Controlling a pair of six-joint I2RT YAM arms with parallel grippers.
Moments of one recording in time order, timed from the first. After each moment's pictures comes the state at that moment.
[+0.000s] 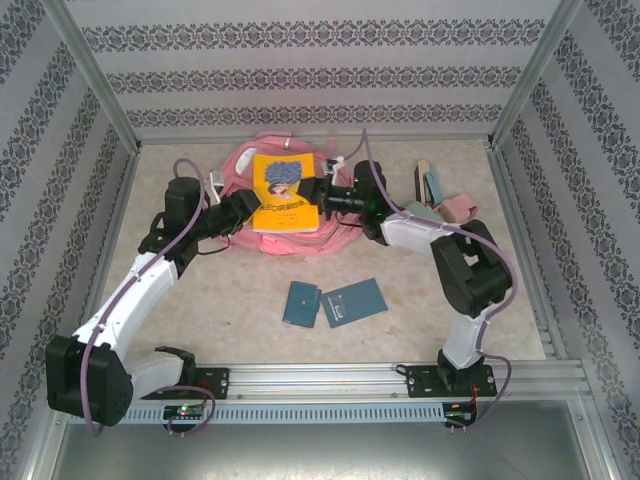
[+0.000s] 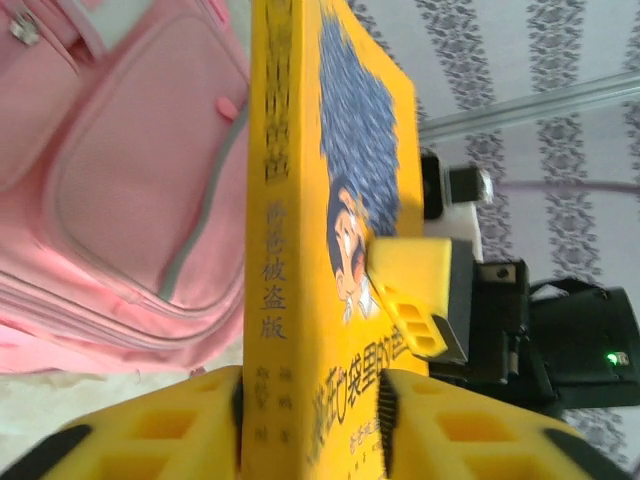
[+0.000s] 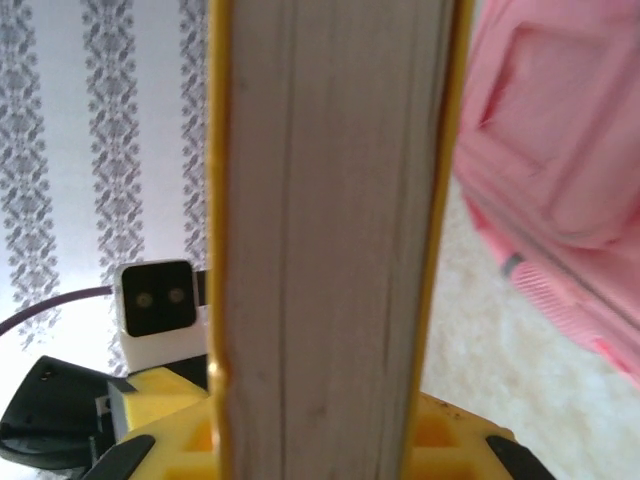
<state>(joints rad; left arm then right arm) -0.19 1.18 0.92 -0.20 0.52 -0.95 0.47 1.82 1.10 0.58 -0.82 1.39</state>
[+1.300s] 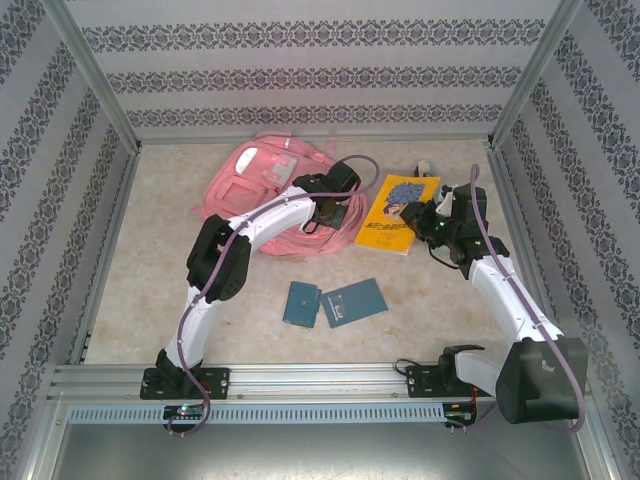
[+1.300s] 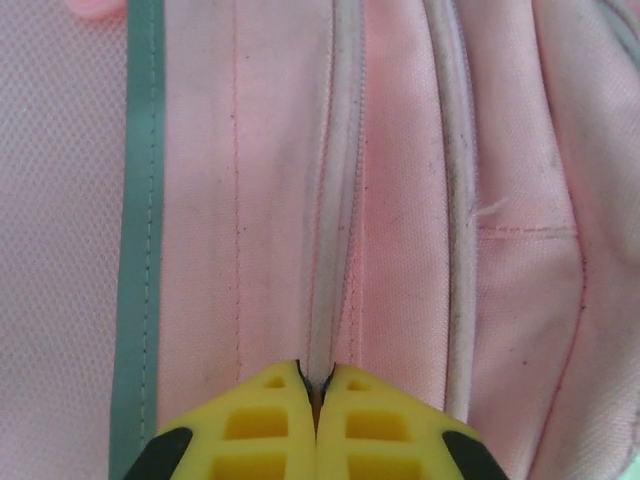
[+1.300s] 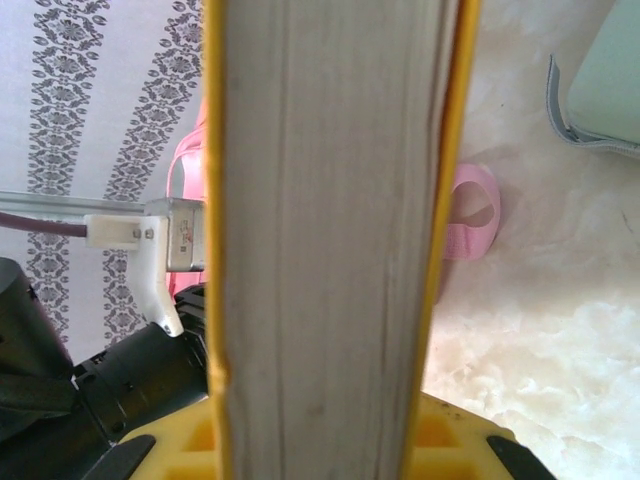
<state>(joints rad) -0.68 2.22 1.93 -0.84 -0.24 -0.29 0.04 1.15 0.78 -0.24 -0.51 0.89</state>
